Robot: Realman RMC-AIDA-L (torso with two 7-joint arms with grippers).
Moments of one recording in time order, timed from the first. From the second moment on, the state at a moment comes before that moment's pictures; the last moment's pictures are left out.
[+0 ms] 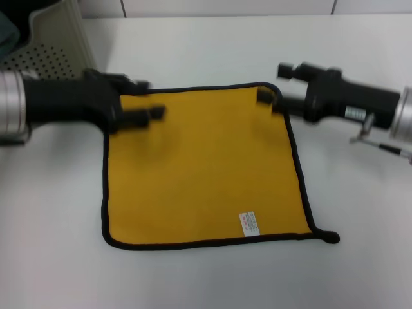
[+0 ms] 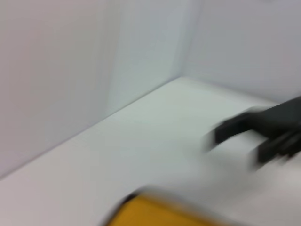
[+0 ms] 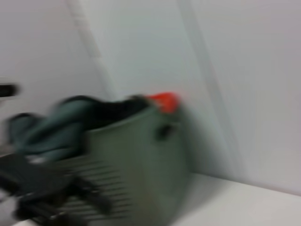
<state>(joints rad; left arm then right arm) -0.47 -2.08 0.84 1.05 2.01 1.55 -1.65 0.52 2.01 -1.38 -0.61 -1.17 -1.19 1.32</state>
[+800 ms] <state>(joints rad) -0.33 -2.00 0.84 0.69 1.64 2.04 -1.16 0.50 2.02 -1.40 -0.59 -1.32 -1.71 1.27</state>
